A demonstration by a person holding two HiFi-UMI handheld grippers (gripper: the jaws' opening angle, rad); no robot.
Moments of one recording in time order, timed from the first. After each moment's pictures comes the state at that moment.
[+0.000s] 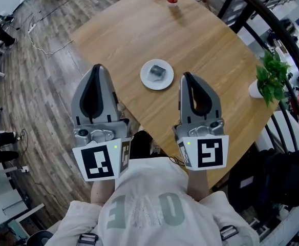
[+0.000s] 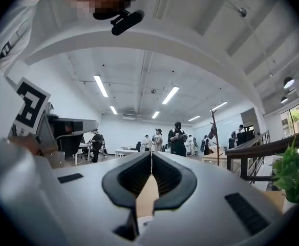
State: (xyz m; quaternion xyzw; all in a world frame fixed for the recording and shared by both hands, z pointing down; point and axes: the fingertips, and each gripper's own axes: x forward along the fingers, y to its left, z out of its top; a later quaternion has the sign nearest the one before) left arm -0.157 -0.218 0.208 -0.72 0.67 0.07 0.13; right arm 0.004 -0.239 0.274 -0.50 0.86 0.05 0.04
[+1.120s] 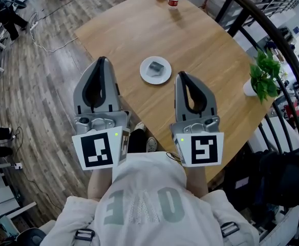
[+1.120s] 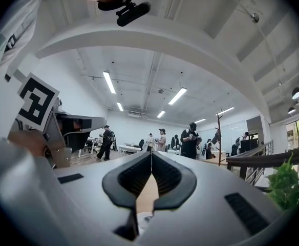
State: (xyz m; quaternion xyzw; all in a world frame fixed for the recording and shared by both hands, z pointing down) left arm -0.155 -0.182 0.202 -0.72 0.67 0.06 0.14; right arm -0.006 -0.195 0.261 -0.49 0.87 0.09 0.02
